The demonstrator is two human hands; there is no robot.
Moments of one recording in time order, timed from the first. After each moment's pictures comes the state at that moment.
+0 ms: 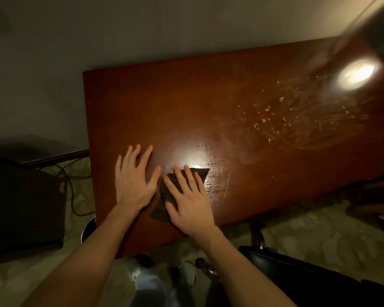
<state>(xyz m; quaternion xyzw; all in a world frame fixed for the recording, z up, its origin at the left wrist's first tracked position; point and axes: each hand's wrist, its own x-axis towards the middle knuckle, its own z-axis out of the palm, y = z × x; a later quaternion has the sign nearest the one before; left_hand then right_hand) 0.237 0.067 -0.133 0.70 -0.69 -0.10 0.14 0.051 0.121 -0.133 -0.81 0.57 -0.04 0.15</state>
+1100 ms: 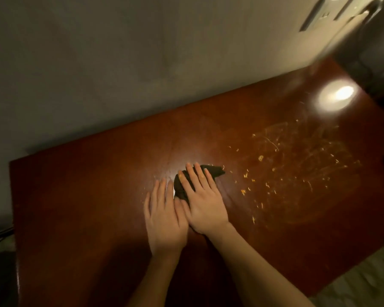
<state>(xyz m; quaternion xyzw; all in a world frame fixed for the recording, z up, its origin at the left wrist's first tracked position) 0.050 -0.093 -0.140 0.70 -0.68 -0.13 0.14 -0.076 -0.125 -0.130 -0.77 0.62 -0.05 0.12</state>
